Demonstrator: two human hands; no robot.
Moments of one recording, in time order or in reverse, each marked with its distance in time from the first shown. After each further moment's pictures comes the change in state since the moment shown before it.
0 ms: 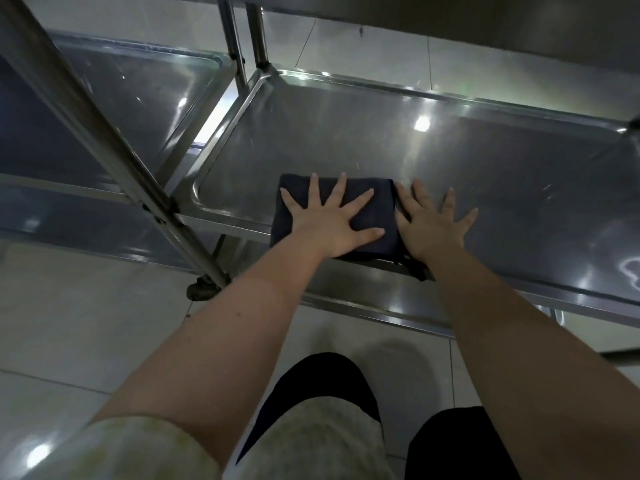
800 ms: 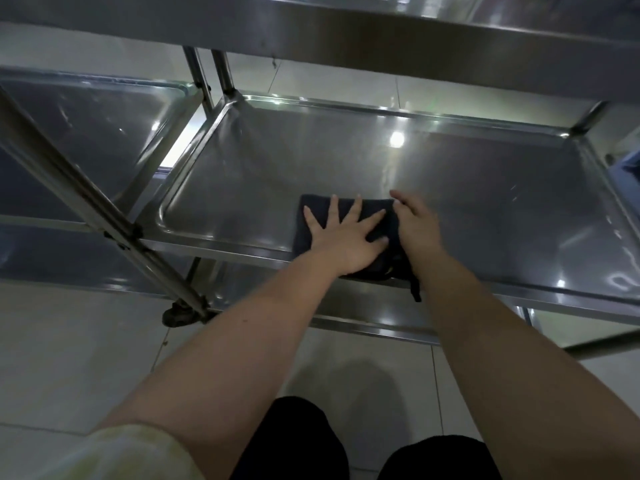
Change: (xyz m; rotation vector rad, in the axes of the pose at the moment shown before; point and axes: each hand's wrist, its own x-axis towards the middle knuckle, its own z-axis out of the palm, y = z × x) left_hand 0.018 0.077 -0.002 -0.187 0.021 0.114; right_hand -0.002 0.032 -0.013 1.176 0.251 0.090
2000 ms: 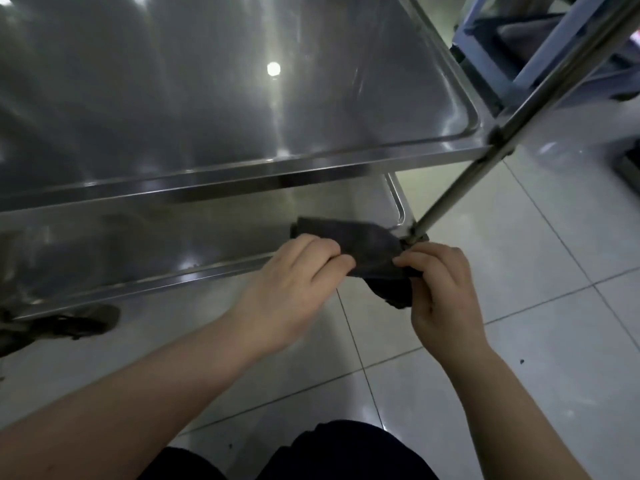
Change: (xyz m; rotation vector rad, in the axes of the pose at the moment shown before) left_hand -0.098 0.153 0.151 -0.109 0.489 0.940; right_hand -0.219 0.158 -0.235 -0.664 0.255 -0.537
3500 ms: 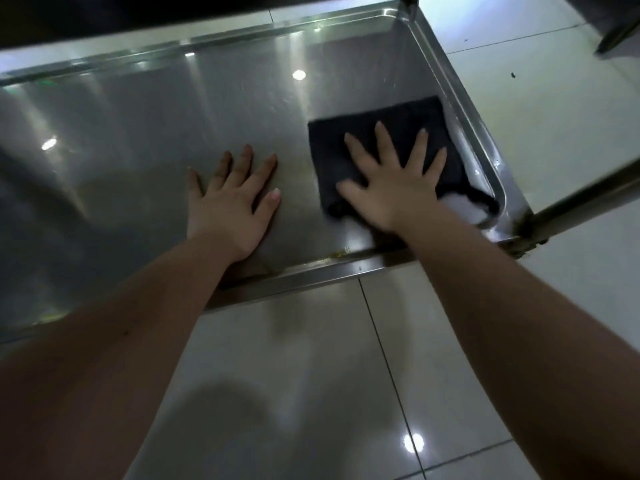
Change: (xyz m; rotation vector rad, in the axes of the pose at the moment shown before) left_hand -0.038 -0.257 0.221 0.350 -0.490 -0.744; right_hand 0.124 0.200 0.290 -0.355 -0.628 0.388
